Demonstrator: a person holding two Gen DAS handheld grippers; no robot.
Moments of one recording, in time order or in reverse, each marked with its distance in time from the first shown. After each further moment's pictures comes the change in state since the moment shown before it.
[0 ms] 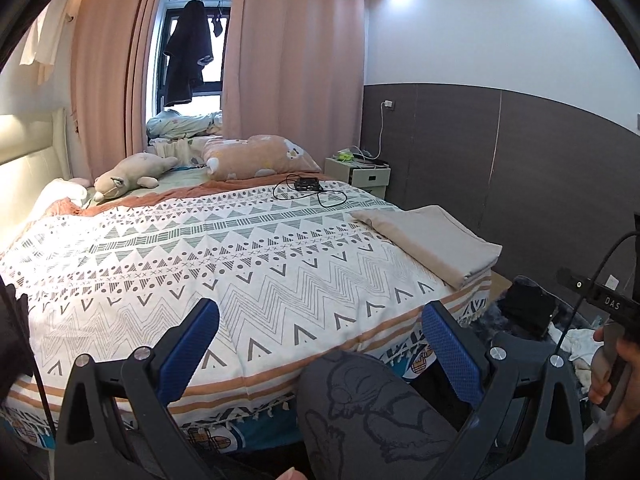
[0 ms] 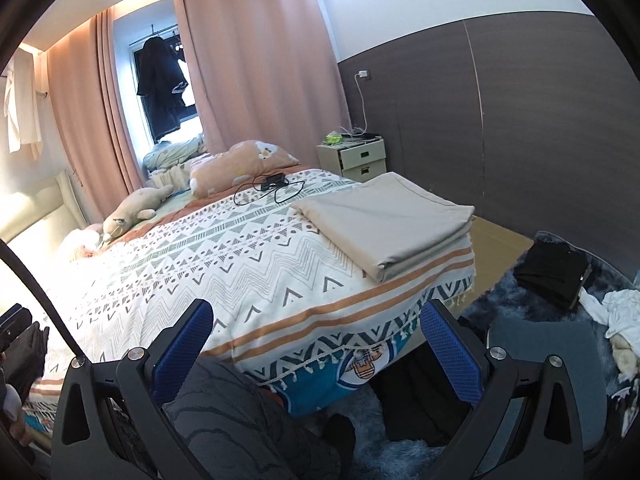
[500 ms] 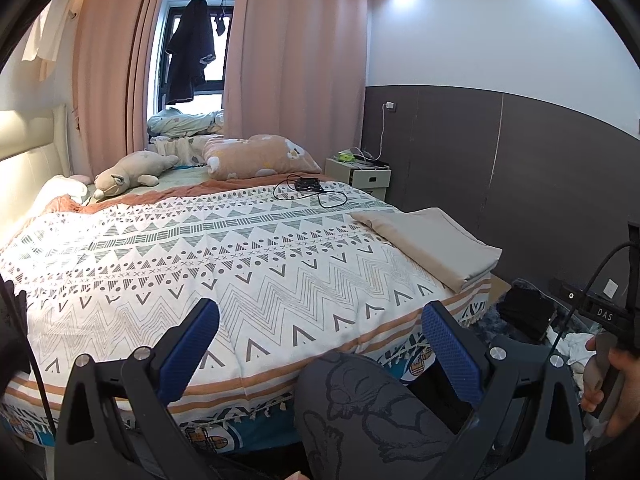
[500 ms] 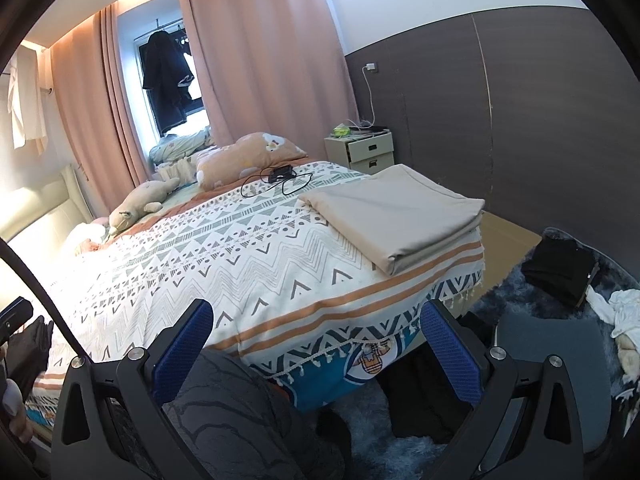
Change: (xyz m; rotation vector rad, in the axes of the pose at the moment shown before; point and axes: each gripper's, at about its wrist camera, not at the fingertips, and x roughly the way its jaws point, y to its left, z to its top) left arm 0.000 0.003 0.000 -0.016 -0.004 0.005; right arm -0.005 0.017 -0.013 0.004 0.021 0.011
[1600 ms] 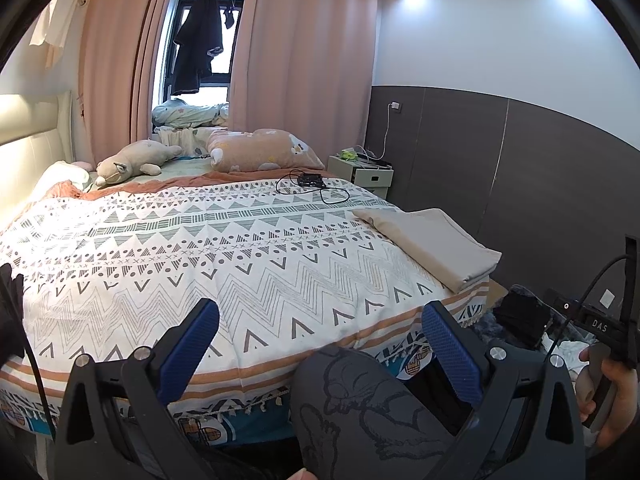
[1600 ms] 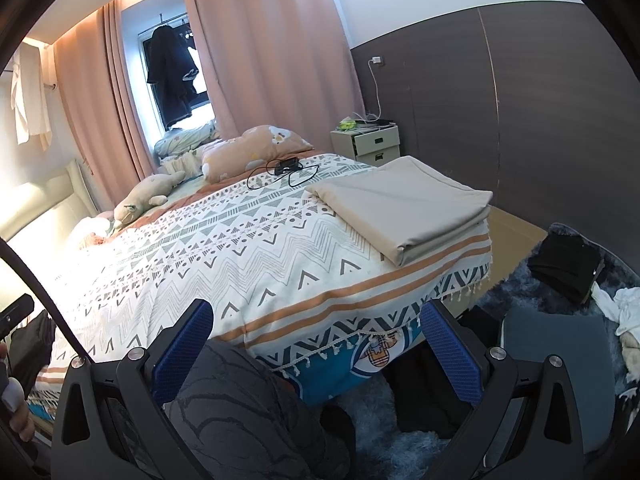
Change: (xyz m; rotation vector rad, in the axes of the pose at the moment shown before) left arm 0.001 0.005 -0.006 -0.042 0.012 -0.008; right arm -0.009 0.020 -0.009 0.009 0.018 0.004
